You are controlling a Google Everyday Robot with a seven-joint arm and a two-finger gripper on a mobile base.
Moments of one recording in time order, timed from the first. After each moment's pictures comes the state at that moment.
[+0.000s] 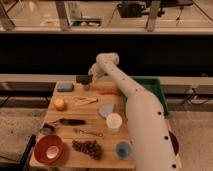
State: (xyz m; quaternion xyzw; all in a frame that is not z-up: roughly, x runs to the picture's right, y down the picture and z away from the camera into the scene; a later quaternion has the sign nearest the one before) arm -0.087 -0.092 0.990 -0.10 -0.24 -0.14 0.96
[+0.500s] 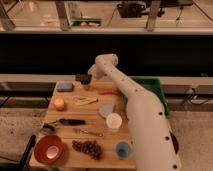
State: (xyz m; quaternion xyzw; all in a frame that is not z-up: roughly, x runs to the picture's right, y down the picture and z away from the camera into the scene) arm -0.088 -0.091 0.989 -0.09 -0.23 -0.13 0.96
